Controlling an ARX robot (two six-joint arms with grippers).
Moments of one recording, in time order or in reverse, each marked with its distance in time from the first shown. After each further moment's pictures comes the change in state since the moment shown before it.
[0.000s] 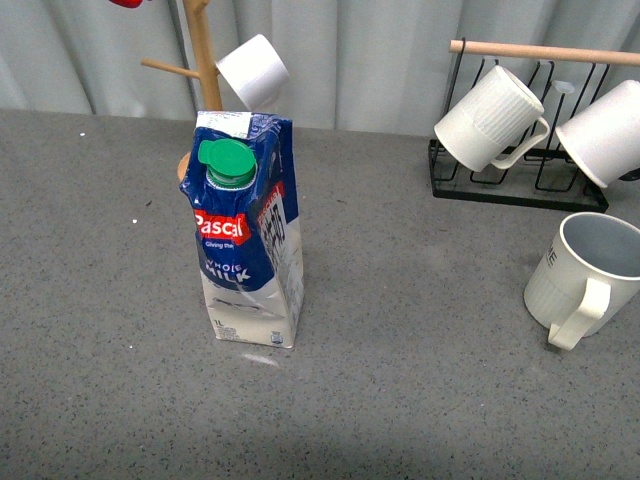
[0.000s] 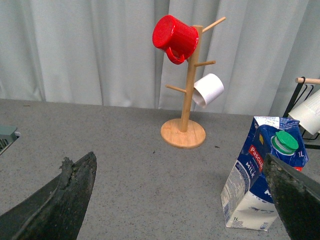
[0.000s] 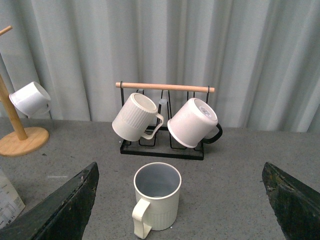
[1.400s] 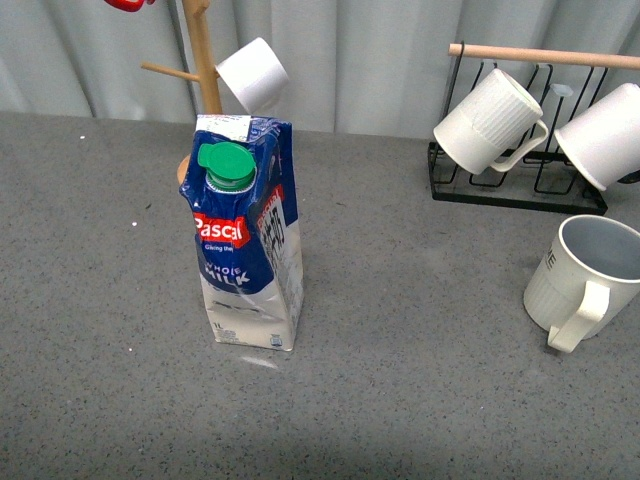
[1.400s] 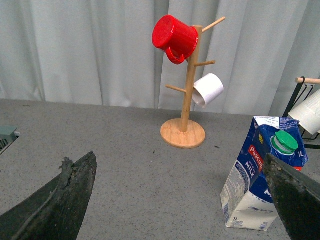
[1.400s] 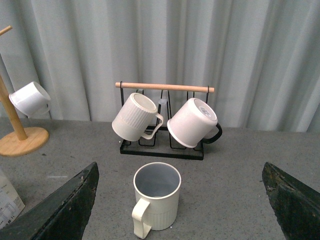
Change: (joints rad) left arm 0.000 0.000 0.000 0.000 0.000 0.000; right arm 0.000 0.000 0.000 0.000 0.000 0.000
